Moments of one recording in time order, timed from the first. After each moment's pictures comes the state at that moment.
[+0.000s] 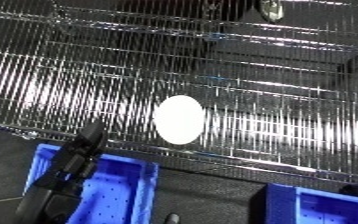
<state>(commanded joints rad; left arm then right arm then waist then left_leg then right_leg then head) -0.21 0.57 -0.24 0.16 -0.66 -0.42 -0.09 -0.28 -0.43 0.30 1.13 0.85 -0.09 0.30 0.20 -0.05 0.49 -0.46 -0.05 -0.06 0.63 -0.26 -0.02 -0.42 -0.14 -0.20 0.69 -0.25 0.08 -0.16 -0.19</state>
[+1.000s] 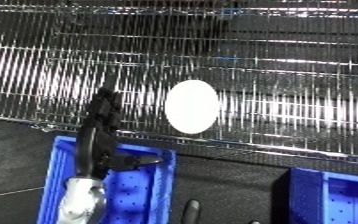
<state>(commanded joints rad) -0.50 0.47 -0.22 0.62 -0.59 -0.47 0.13 -0.35 -0.39 0.38 1.07 0.80 -0.09 0.29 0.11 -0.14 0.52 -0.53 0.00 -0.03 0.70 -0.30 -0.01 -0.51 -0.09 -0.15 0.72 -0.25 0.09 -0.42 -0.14</state>
